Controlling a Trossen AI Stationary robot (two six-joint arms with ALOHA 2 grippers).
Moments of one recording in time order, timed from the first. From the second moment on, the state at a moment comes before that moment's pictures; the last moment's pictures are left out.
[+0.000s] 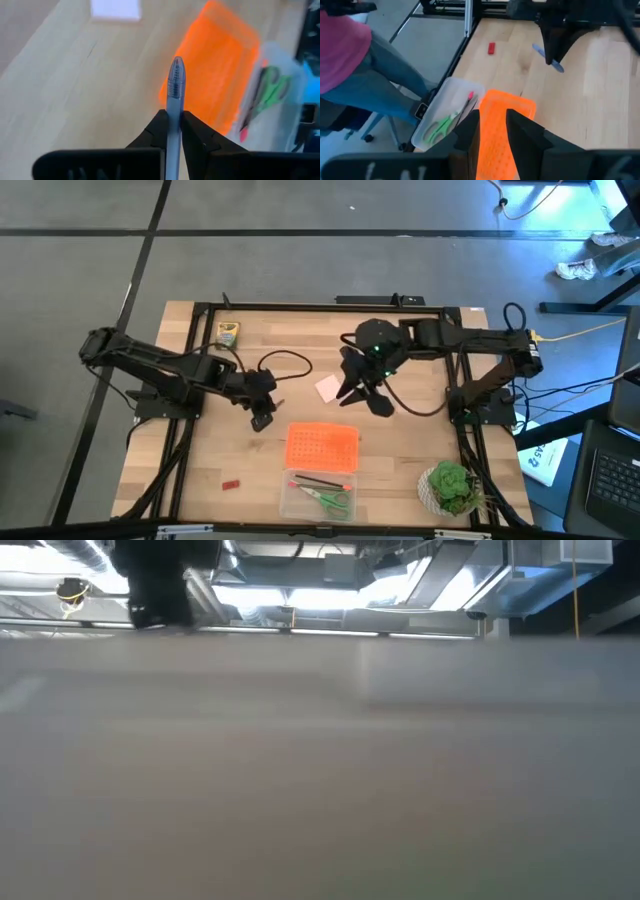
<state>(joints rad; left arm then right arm) -0.20 1.19 0.93 -0.68 -0.06 -0.71 0.02 1.59 1.71 -0.85 -0.45 -0.06</state>
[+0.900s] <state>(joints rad) -0.36 1.19 0.93 -0.34 -0.15 -0.56 0.07 1.65 1.71 -1.07 -0.44 -0.09</state>
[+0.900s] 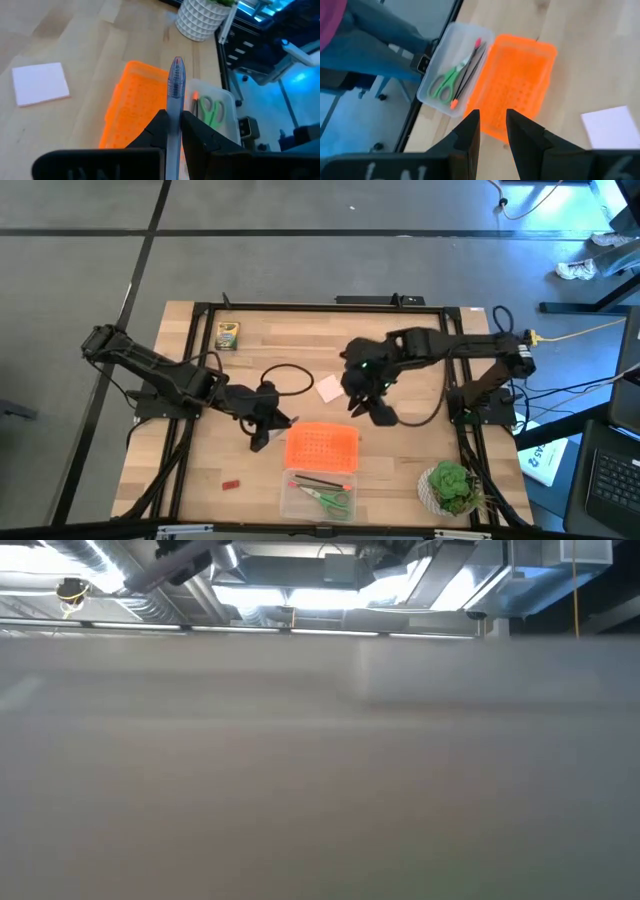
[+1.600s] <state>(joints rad) -0.44 1.19 0.93 -0.35 -0.14 -0.55 0.11 2.05 1.71 -0.94 -0.44 -0.16</state>
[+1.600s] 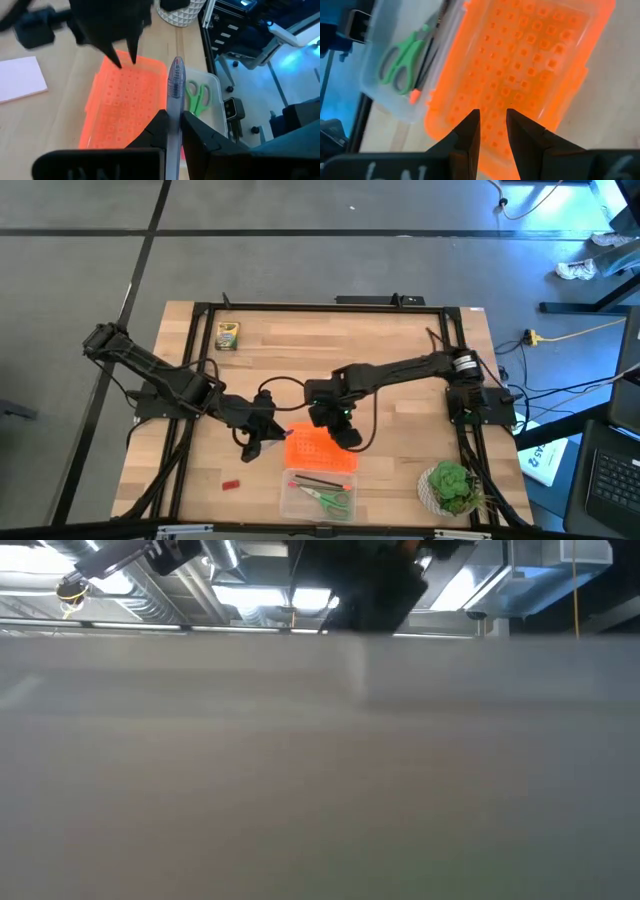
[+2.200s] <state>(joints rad) -0.44 1.19 0.93 -0.38 -0.14 -0.60 0.11 2.22 1.71 -0.83 -0.29 -0.19</state>
